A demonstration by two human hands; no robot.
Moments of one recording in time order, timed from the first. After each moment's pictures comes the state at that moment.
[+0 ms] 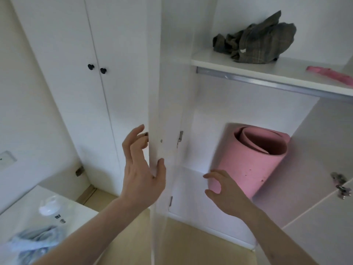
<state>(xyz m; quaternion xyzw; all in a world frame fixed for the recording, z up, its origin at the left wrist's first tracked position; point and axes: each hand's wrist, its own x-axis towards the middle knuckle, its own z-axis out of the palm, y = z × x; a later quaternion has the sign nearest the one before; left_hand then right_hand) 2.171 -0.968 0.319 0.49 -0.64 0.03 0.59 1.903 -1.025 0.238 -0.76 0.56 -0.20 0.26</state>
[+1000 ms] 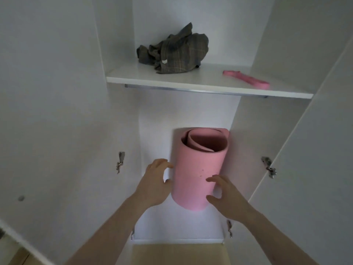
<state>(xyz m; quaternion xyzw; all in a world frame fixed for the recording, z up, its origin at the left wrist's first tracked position) 2.012 -1.112 0.280 0.48 -0.79 -0.24 0.28 1.744 -1.038 0.255 -0.66 0.68 -0.24 0.22</state>
